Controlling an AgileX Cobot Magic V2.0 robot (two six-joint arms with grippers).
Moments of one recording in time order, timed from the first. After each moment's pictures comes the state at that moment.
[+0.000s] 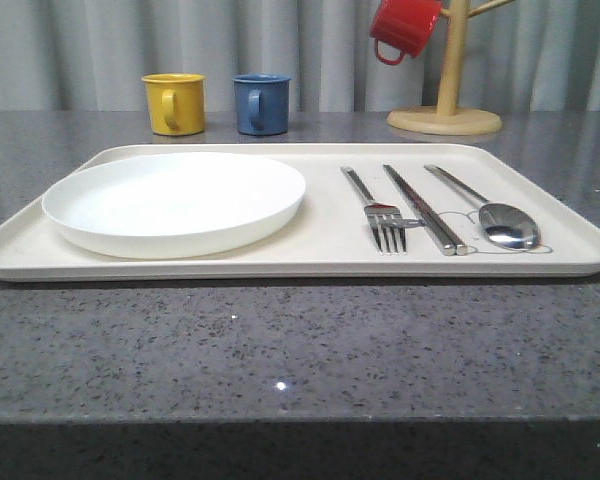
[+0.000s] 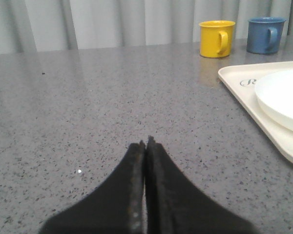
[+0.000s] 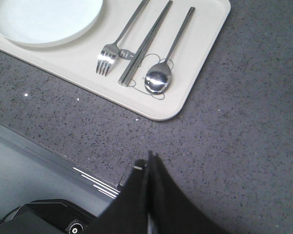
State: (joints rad) left arm 0.02 -0.01 0.01 -0.04 0.15 0.13; right arm 0.38 0.55 -0.89 0.06 1.09 -0.02
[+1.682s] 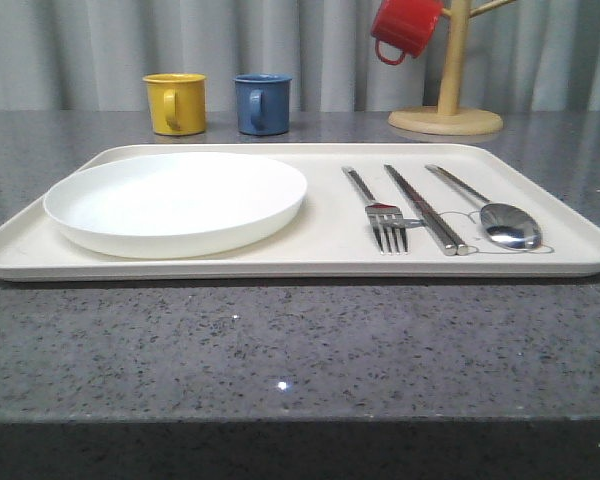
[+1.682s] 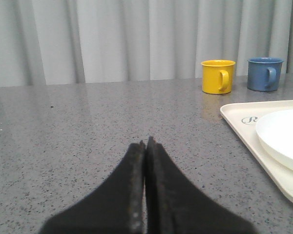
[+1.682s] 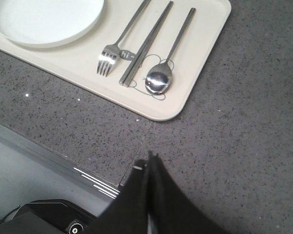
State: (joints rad) left arm 0.02 -0.01 0.01 -0.01 0.04 0.09; right arm 0.38 0.55 -0.89 0.06 1.09 -0.02
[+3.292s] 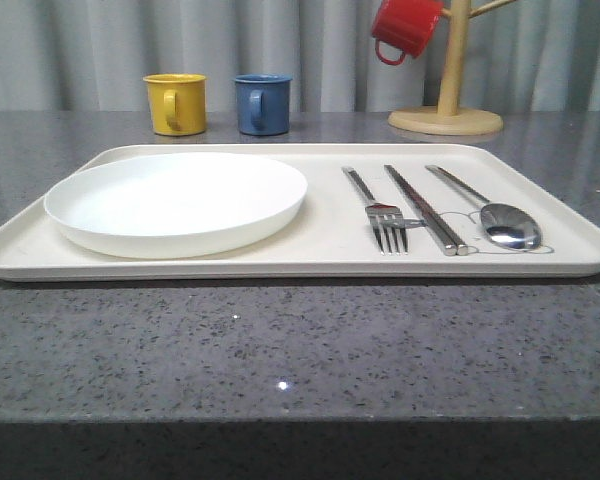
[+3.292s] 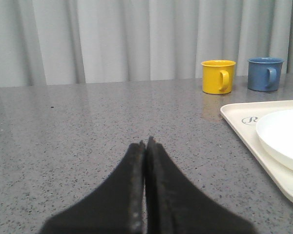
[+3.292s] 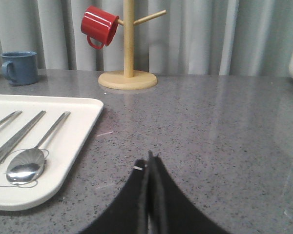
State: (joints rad) left arm 0.02 -0.01 0.01 -0.01 0.04 0.09; right arm 0.00 -0.01 0.03 0.06 0.04 -0.02
